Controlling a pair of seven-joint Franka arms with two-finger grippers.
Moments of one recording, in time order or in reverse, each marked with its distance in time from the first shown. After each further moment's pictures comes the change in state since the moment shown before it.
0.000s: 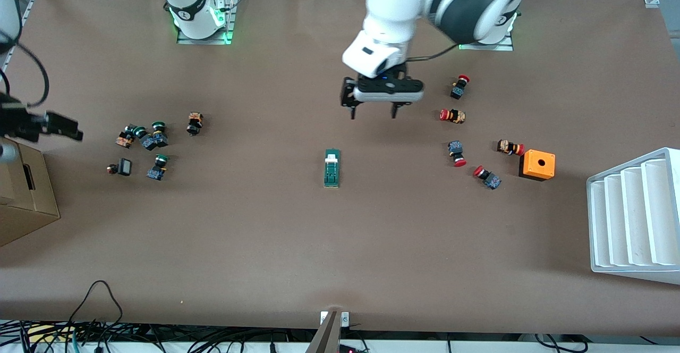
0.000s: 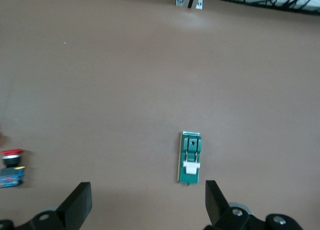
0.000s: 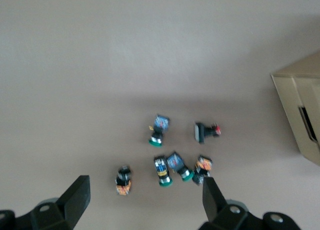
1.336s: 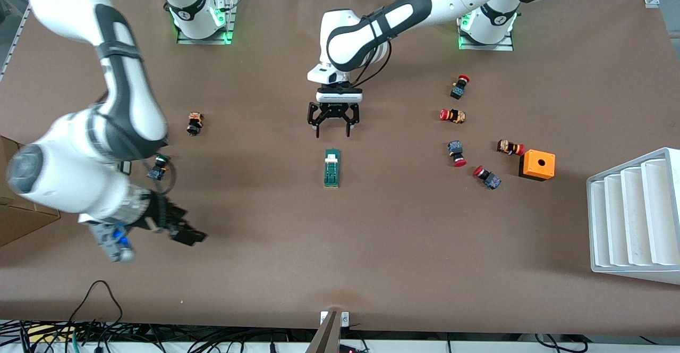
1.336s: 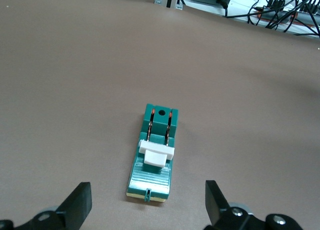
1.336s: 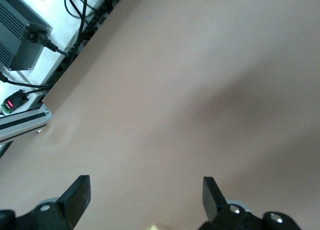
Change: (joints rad) left arm -0.175 0.528 -0.072 -0.090 1.300 -0.064 -1.178; right arm 0.247 0.442 0.091 0.285 0.210 0.365 1.057
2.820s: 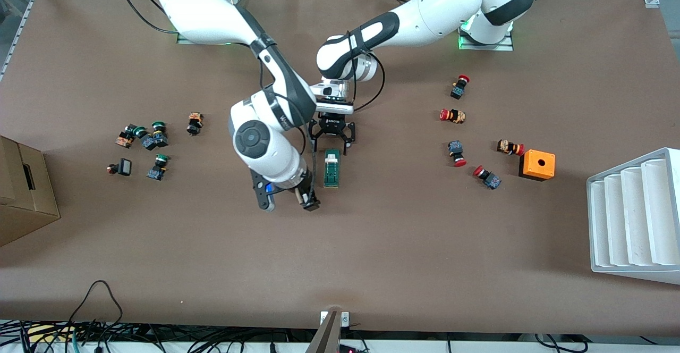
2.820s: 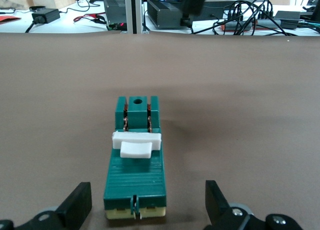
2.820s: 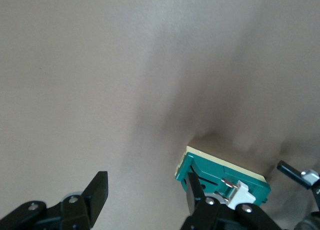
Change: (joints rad) left arm -0.156 0.173 0.142 0.101 0.323 -0.134 -0.032; right arm 0.430 0.117 -0.116 -0.068 0.000 0.161 0.747
